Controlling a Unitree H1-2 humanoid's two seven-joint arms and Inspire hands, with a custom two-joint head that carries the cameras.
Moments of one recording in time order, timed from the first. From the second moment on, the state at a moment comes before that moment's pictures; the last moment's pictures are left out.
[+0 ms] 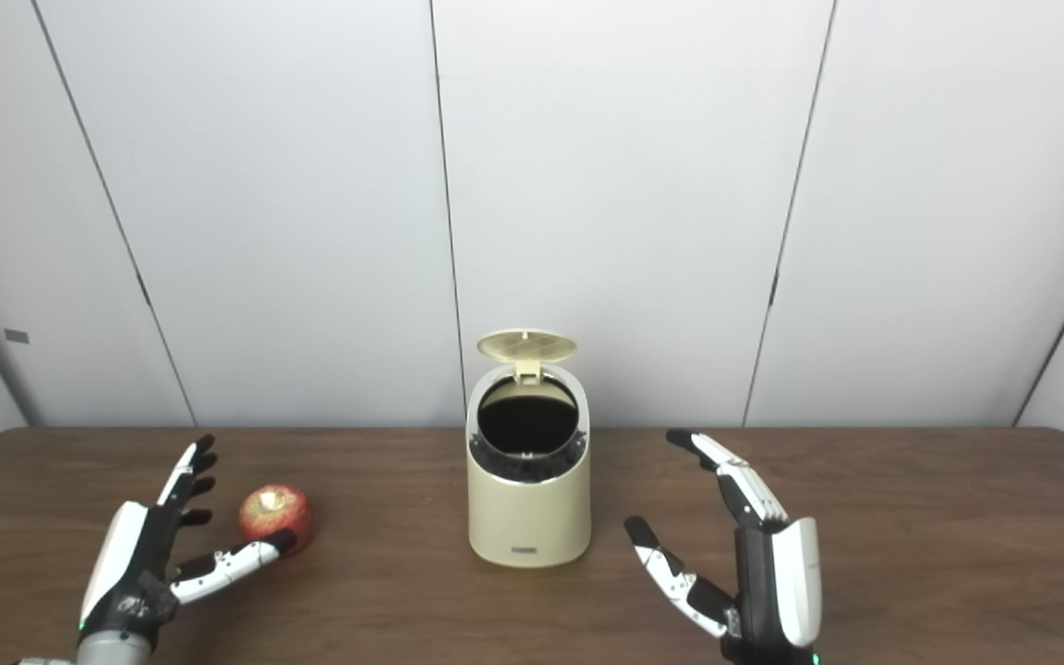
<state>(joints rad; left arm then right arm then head) -0.18 0.23 0.09 -0.06 0.43 0.15 0.06 -0.16 -0.14 0.17 0.09 -0.65 -0.44 -0.70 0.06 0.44</state>
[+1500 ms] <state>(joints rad) -0.27 0.24 -0.03 0.06 0.52 0.31 0.09 -0.15 -0.21 0.18 0.10 -0.51 -0.44 -0.68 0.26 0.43</state>
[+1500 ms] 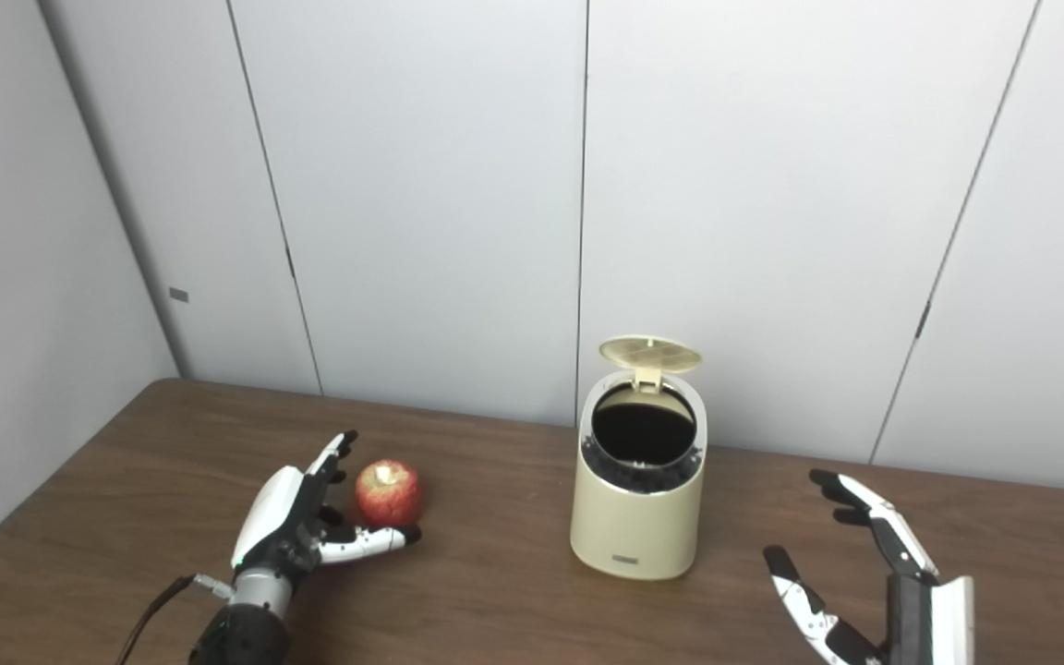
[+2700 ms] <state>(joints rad) -0.35 0.25 -0.09 0.24 0.58 0.23 0.25 -0.14 -0.21 0.16 0.08 -0.51 -0.44 -0.66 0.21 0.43</state>
